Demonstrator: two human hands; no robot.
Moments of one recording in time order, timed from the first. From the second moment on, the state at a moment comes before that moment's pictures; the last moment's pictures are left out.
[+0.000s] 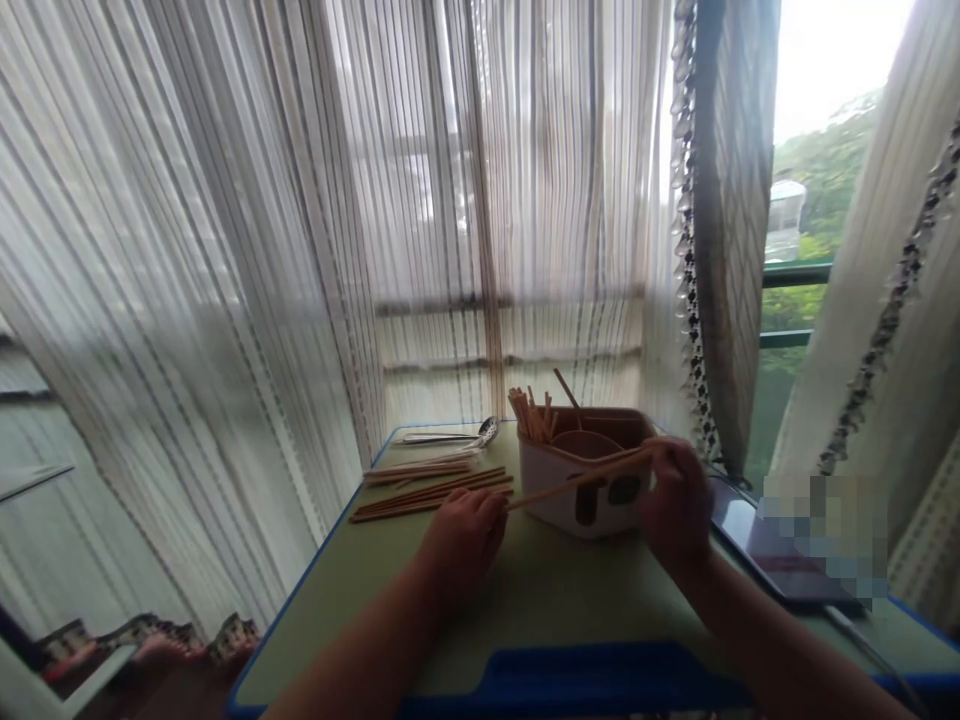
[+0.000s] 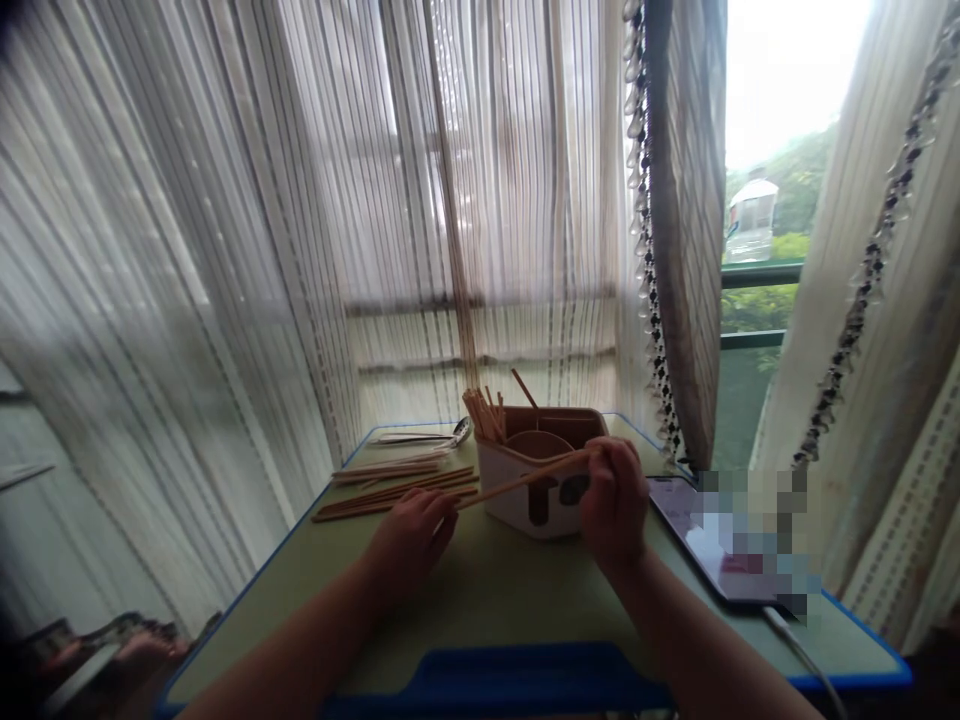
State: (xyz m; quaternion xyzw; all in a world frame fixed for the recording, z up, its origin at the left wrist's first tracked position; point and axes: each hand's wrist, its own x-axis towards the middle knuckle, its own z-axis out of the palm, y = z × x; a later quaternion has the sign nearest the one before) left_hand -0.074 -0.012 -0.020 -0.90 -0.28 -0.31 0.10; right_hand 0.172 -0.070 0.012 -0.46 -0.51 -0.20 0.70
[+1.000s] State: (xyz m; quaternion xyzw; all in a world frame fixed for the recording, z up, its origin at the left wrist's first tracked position) left_hand -0.048 -0.008 -0.032 -0.86 -0.41 -0.30 -0.06; right_hand 0.210 -0.026 0.090 -0.54 -0.46 -0.31 0.64
